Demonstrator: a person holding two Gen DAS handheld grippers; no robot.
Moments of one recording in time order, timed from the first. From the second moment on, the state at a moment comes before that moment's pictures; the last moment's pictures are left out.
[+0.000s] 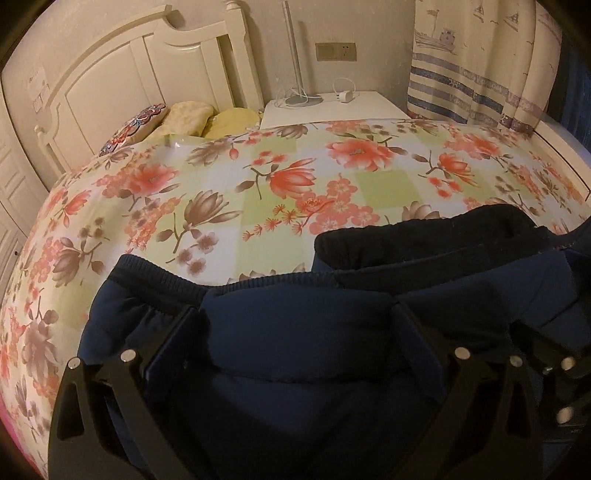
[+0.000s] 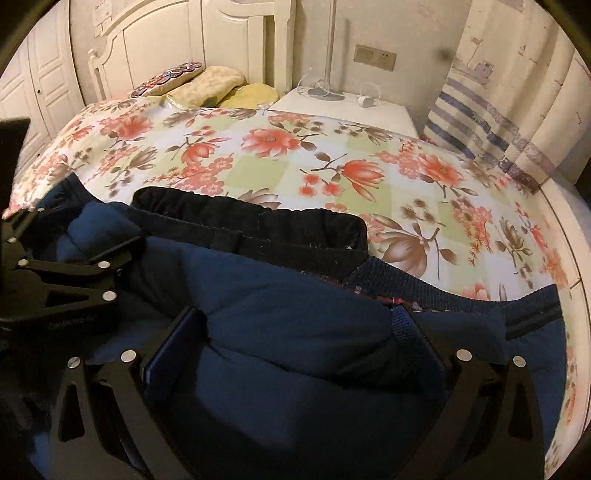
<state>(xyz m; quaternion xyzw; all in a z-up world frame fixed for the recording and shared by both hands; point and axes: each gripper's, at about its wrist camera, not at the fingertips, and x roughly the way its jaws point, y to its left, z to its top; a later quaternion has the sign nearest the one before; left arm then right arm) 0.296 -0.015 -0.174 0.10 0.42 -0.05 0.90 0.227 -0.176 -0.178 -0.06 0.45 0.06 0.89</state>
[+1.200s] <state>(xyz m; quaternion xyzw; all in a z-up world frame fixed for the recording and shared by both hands) 0.331 0.059 -0.173 -0.03 0.47 -0.07 0.88 0.223 -0.314 -0.190 0.09 0.44 -0.04 0.89</state>
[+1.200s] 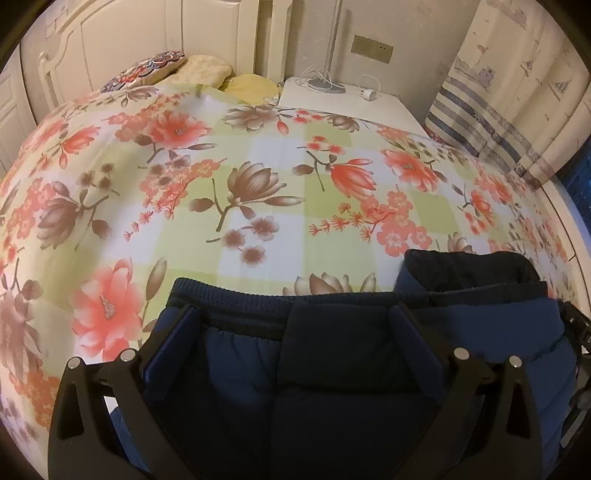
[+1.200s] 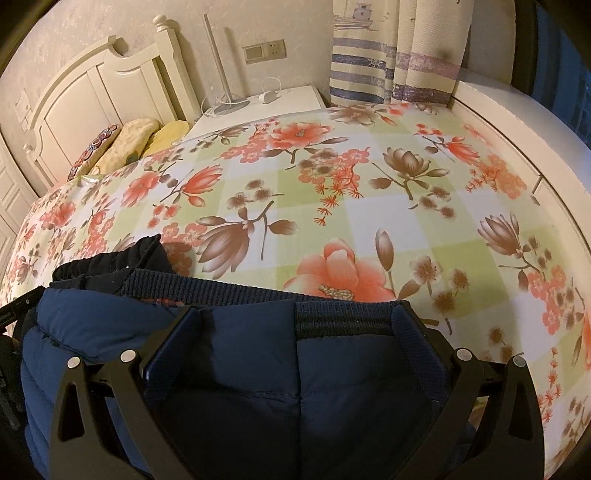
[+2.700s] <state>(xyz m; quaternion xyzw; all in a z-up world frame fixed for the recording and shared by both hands) 0.228 -0.035 -0.156 0.11 0.39 -0.08 0.91 0.138 -0.201 -0.158 -0.10 0.39 0.02 0.92</state>
